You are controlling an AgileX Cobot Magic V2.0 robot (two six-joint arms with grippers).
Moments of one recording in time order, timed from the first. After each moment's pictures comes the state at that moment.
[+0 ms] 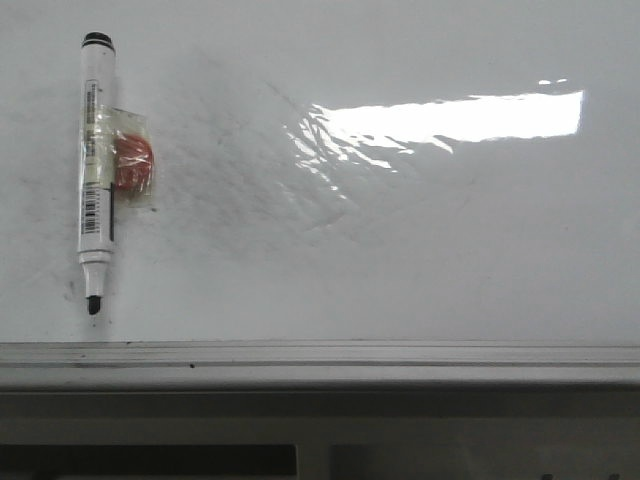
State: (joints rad) left arm 0.03 0.19 -0.20 -0.13 0.20 0.14; right arm -0.11 0.22 -0.19 0.13 0.35 0.04
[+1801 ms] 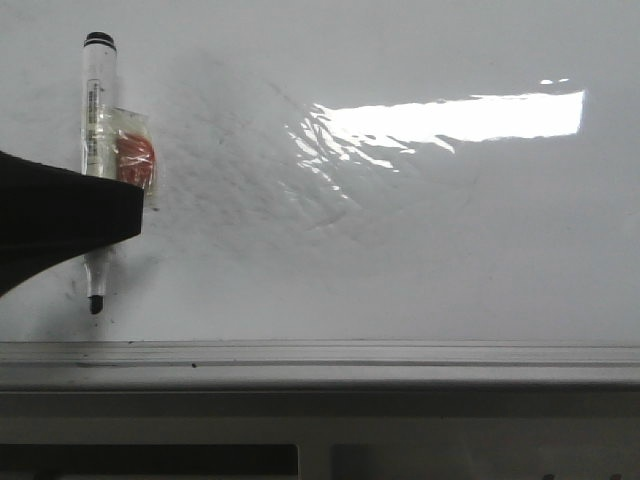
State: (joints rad) left arm -0.91 1.07 -0.23 -0.39 -0.56 0.14; right arm -0.11 0.22 -0.19 0.14 0.35 0.04
